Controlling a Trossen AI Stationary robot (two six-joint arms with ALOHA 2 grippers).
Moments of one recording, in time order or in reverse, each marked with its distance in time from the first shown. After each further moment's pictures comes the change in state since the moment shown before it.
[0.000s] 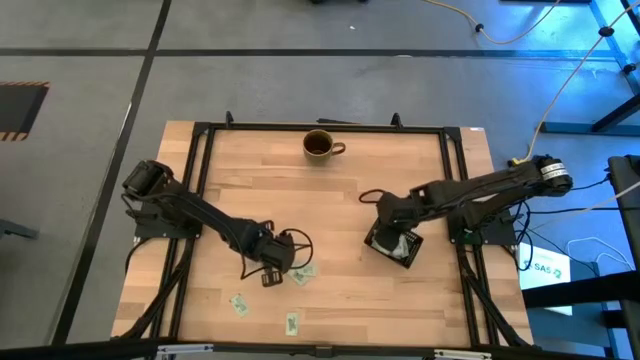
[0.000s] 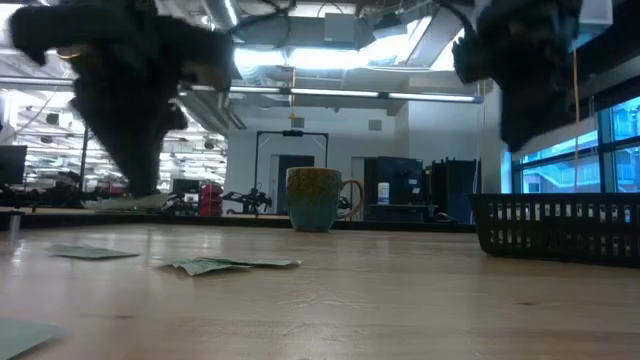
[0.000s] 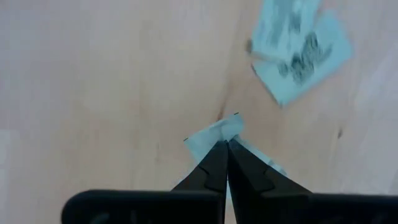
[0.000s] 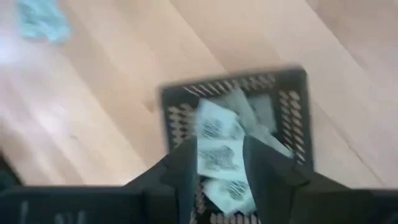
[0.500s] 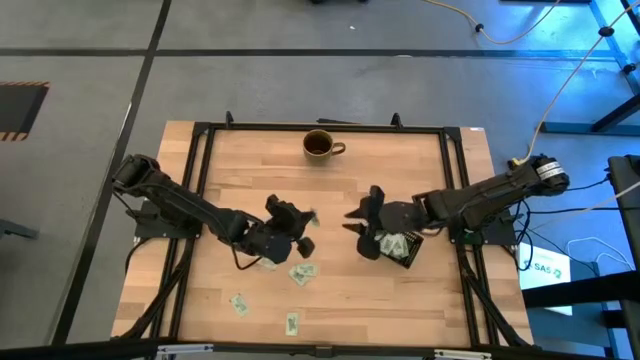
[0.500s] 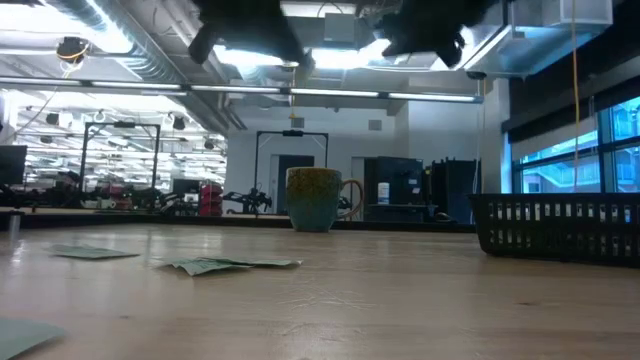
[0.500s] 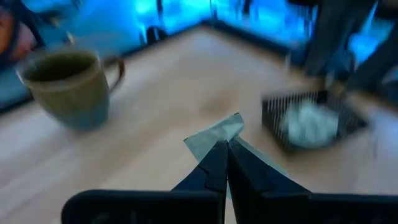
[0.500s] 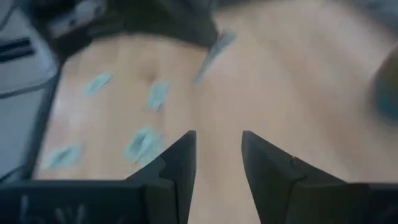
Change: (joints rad) left arm 0.008 -0.136 0.002 0.473 -0.782 -0.092; right arm 0.095 0.028 0.039 0.615 0.290 -0.486
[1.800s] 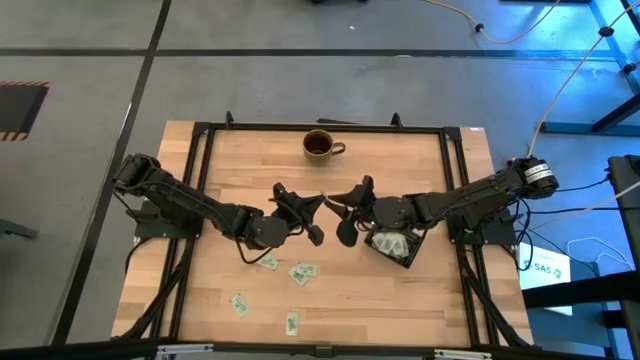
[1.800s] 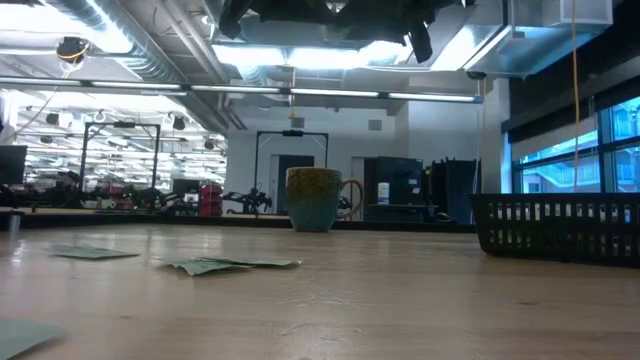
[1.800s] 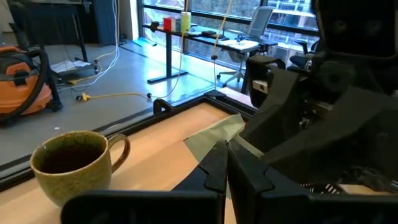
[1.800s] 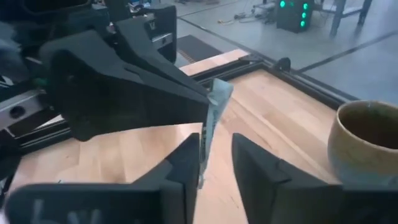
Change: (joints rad) left arm 0.054 0.006 0.002 0.435 -0.125 0.342; right arm -0.024 0.116 -0.001 0.423 0.281 -0.062
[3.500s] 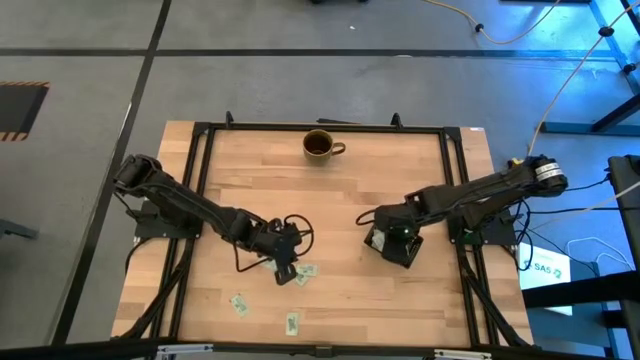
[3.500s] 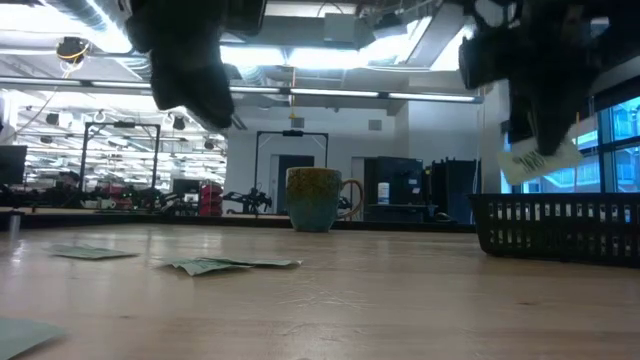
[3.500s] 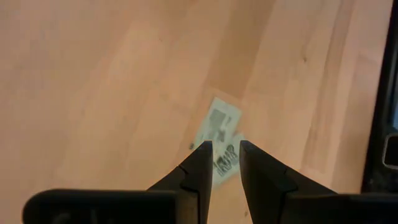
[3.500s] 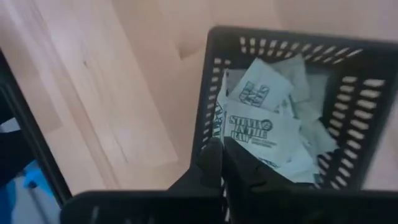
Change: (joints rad) left arm -0.032 0.006 0.000 -0.684 0.863 -0.379; right arm -0.039 -0.095 -0.032 -1.022 -0.738 0.302
